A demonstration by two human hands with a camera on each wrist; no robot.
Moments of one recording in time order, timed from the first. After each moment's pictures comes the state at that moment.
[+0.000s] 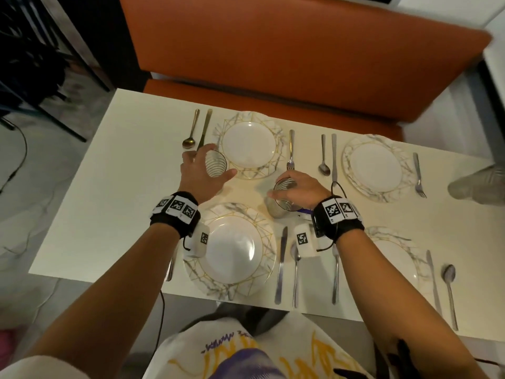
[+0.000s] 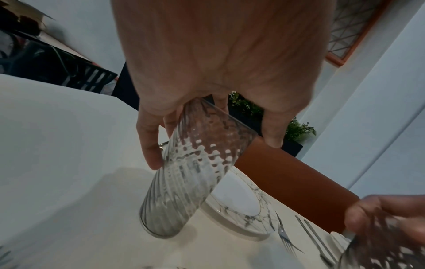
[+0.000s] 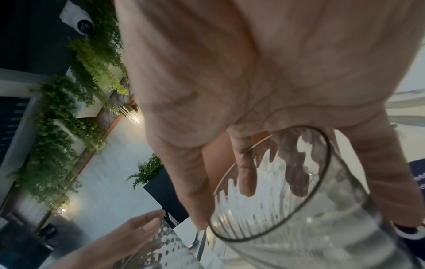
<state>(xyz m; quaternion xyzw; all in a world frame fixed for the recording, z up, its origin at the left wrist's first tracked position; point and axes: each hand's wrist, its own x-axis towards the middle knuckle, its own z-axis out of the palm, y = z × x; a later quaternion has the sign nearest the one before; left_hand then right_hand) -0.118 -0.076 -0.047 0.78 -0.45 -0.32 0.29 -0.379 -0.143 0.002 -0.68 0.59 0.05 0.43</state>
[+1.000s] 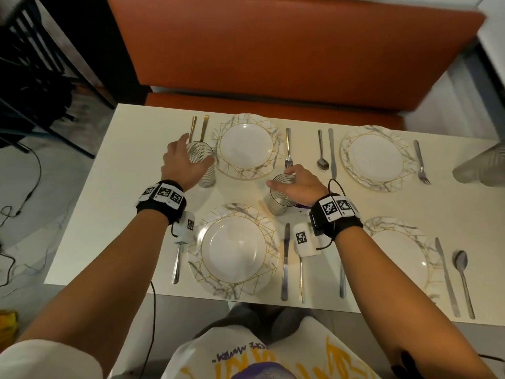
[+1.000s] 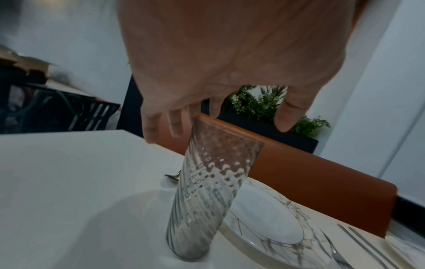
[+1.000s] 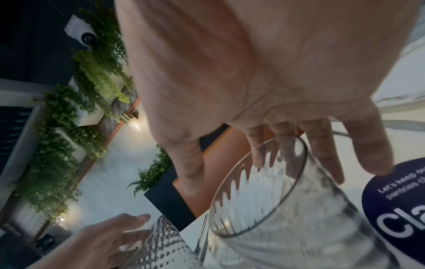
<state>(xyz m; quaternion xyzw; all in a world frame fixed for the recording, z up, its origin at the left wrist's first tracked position) -0.090 -0.087 -0.015 0.81 -0.46 -0.28 0.24 -0.384 -0.132 -0.003 -0.64 0.63 -0.02 0.43</state>
